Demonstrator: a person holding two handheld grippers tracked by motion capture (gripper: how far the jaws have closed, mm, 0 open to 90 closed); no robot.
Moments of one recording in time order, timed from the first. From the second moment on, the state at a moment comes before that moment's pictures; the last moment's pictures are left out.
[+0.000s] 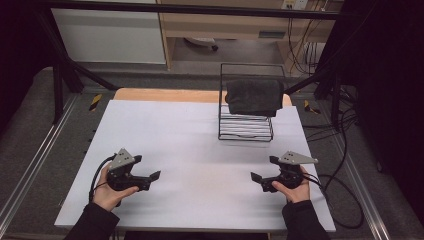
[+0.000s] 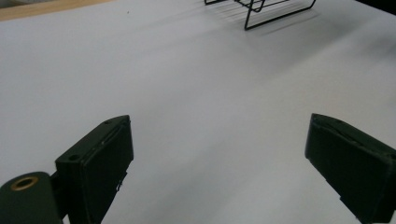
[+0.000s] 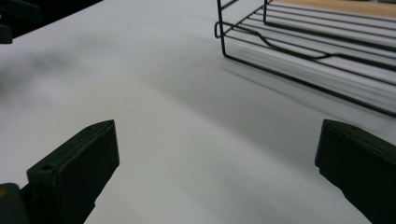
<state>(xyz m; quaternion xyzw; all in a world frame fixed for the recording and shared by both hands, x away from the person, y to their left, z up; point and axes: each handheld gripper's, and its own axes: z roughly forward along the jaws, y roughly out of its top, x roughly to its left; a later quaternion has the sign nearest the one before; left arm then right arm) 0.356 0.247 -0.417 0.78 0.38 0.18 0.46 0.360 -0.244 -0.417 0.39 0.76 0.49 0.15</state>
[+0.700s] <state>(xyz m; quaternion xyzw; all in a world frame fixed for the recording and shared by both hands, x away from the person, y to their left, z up) 0.345 0.282 -0.450 0.79 0.40 0.18 0.43 0.353 -0.270 -0.451 0.41 0.78 0.45 0.14</state>
